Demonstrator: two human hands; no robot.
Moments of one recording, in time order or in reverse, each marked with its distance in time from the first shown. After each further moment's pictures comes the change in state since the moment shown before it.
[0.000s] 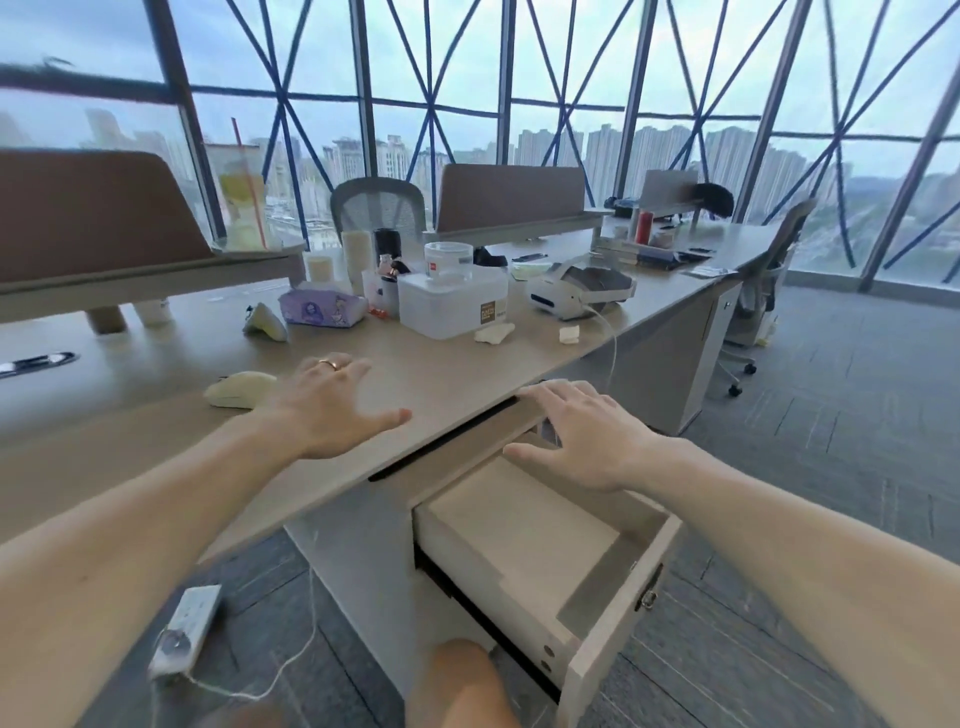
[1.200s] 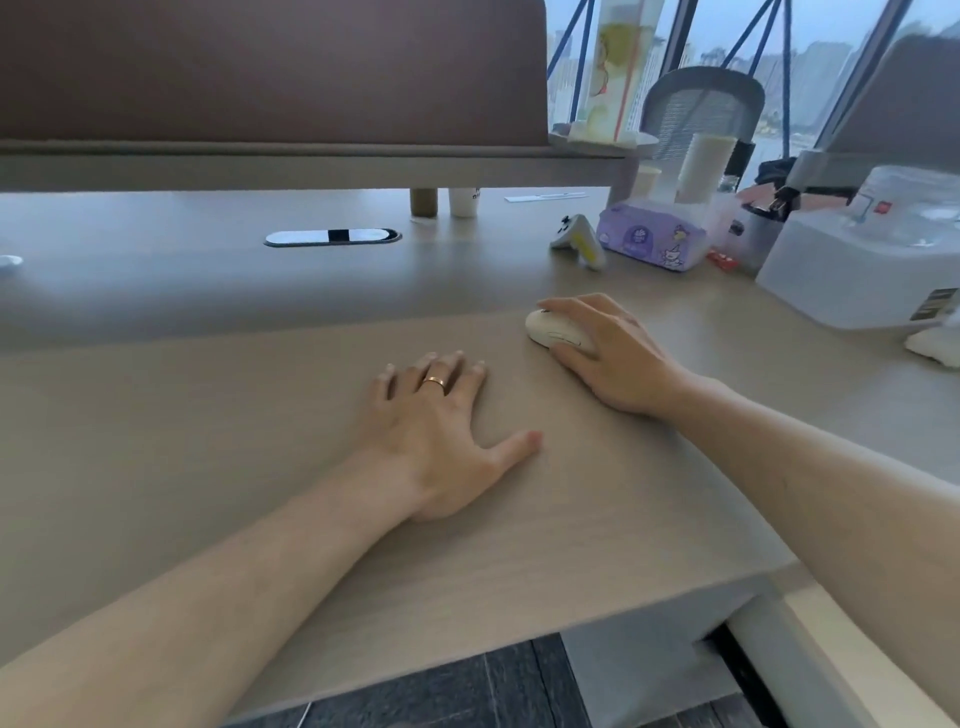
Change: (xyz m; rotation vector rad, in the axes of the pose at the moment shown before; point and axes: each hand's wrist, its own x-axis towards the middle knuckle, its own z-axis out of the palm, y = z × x) left_hand -0.043 -0.218 0.090 -0.073 -0.005 -0.407; right_hand 0.306 -0.247 0.154 0.329 0.060 -0.557
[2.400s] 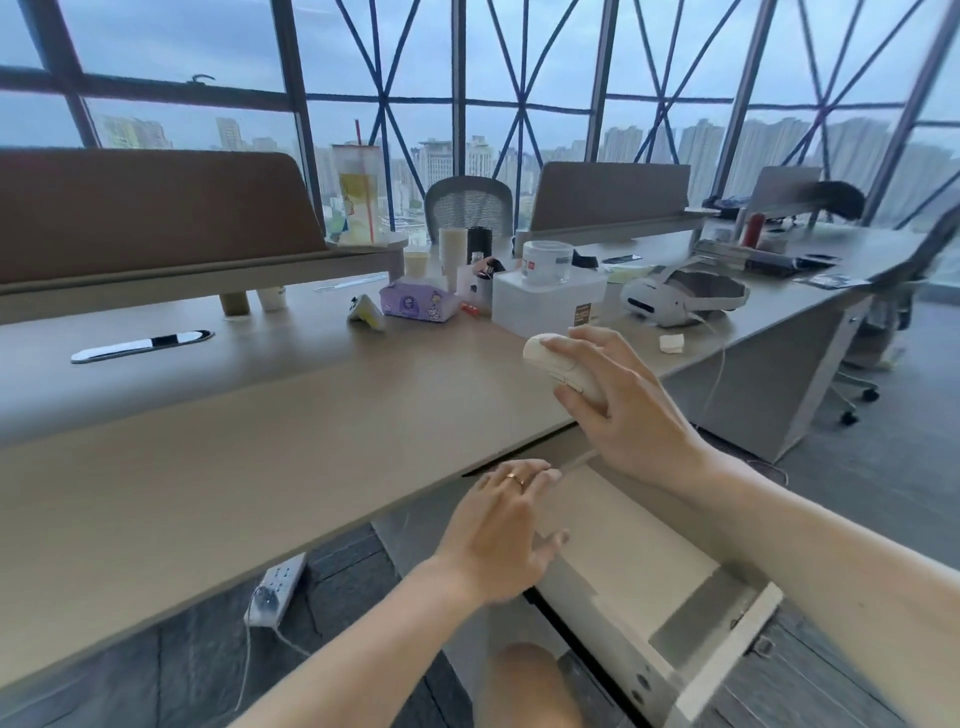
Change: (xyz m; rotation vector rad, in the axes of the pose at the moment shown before) left_hand -0.115 0.240 0.054 -0.243 0.118 0.773; right_hand -0.296 -0.021 -0.182 -0.037 0.420 0.168
